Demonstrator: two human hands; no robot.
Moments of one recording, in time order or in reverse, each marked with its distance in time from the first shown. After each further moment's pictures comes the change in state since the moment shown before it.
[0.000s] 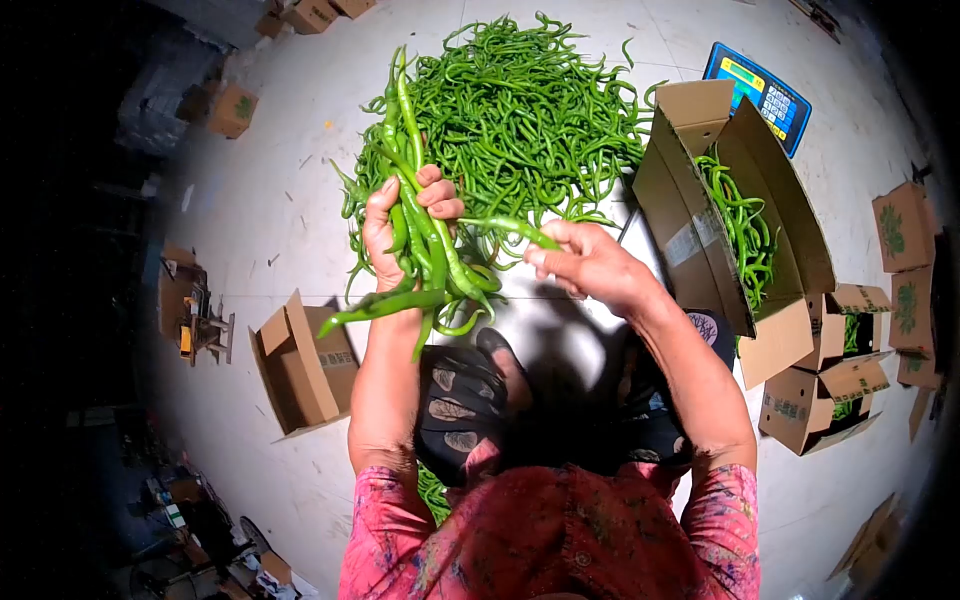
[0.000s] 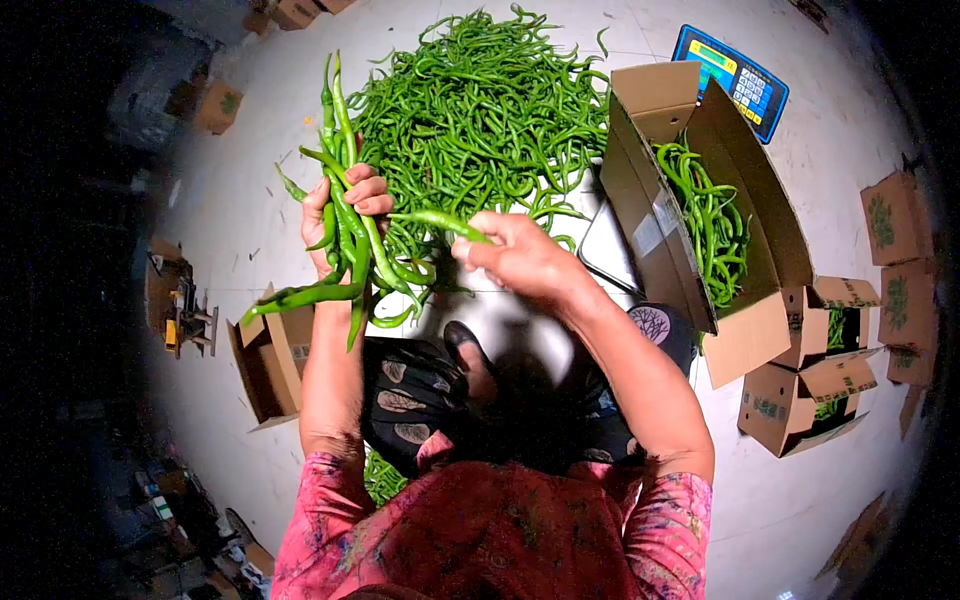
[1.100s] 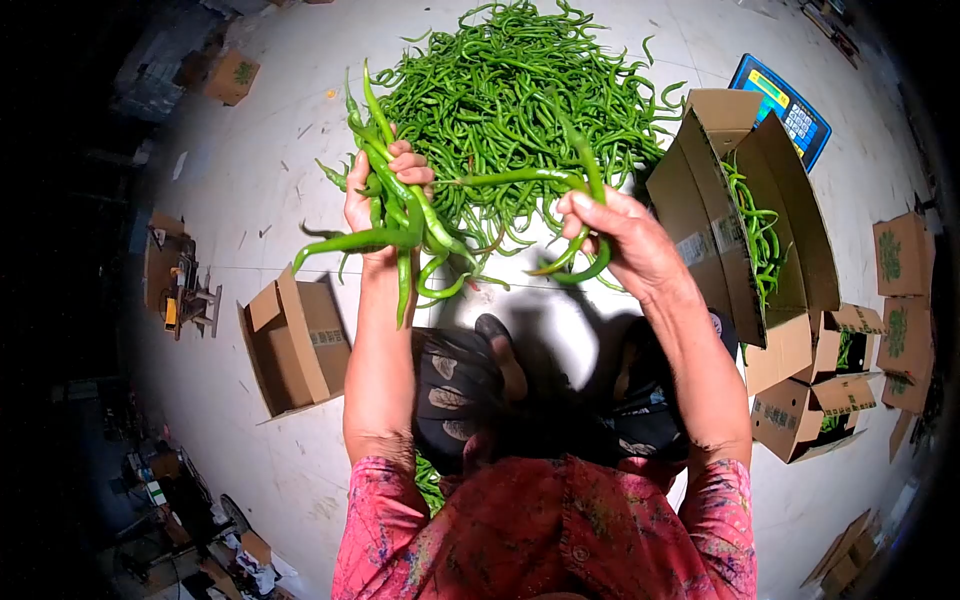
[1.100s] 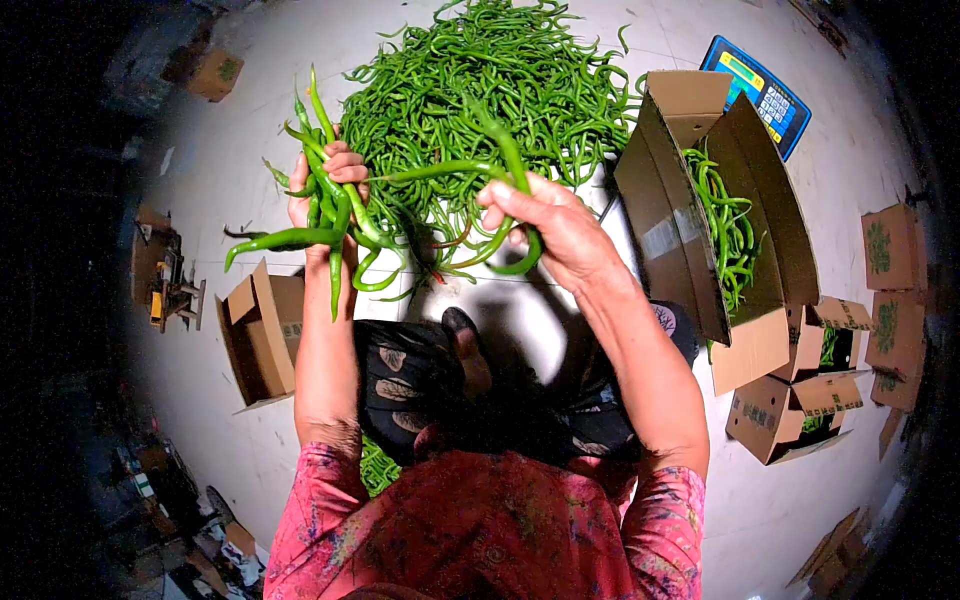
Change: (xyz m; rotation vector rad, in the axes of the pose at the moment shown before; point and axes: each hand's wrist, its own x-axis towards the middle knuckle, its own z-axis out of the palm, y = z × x) left_hand -0.003 0.055 -0.044 -0.149 0.065 0.136; right_hand 0.023 0.001 -0.001 0.402 0.084 -0.134
